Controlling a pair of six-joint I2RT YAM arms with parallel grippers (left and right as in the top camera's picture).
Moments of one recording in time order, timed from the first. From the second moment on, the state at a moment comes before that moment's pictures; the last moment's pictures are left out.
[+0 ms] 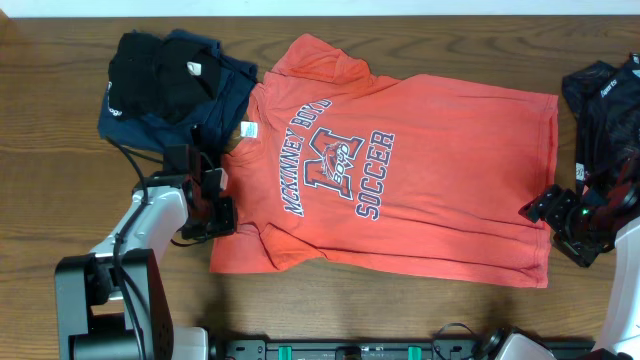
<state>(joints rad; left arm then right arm) 0.07 1.60 0.77 -0.69 0.25 -0.05 -0.53 1.28 1.04 -1.20 -0.27 0.22</state>
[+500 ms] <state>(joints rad) 0.07 1.50 0.79 -0.80 0.28 -0.04 -0.53 1.28 1.04 -1.20 -0.27 0.22</state>
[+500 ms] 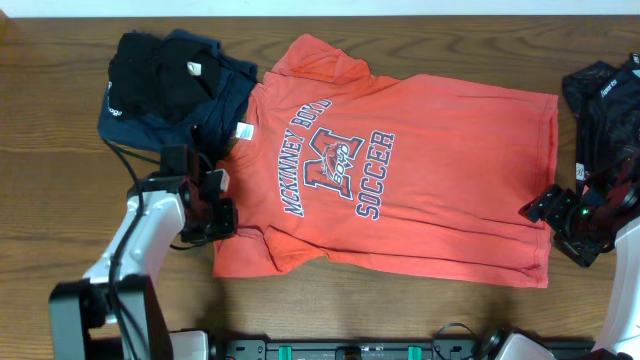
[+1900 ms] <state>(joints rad) 0.07 1.30 1.01 -0.92 0.26 -0.04 -0.61 1.44 0.72 -0.99 -0.03 0.42</state>
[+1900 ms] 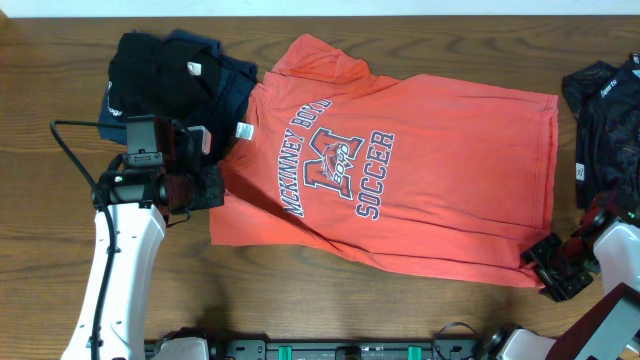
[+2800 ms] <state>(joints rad) 0.07 1.30 1.01 -0.92 0.26 -0.04 -0.68 1.44 0.72 -0.98 0.00 0.44</state>
